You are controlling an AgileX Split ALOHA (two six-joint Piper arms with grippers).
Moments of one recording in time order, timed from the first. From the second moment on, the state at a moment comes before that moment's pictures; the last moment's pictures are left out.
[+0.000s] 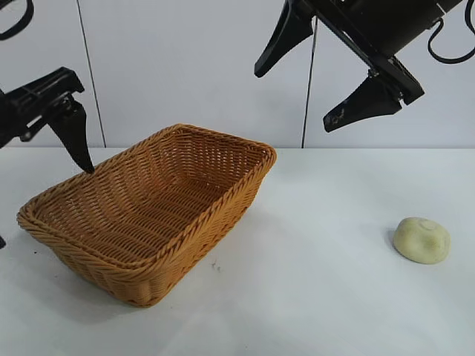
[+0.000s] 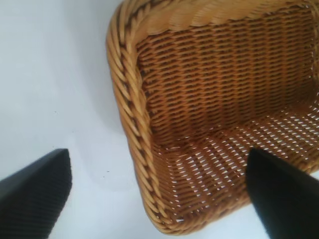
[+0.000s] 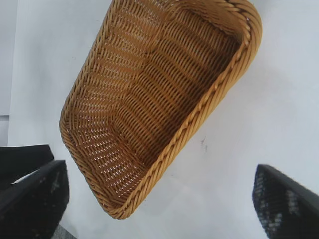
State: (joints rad) left arm -0.41 1.53 -0.88 -0.11 0.61 -1.14; right arm 0.23 1.70 -1.26 0.71 0.83 -0.14
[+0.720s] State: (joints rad) left arm -0.41 1.76 -0.88 -0.18 0.39 -1.12; right arm 0.23 1.70 -1.26 0.71 0.83 -0.14
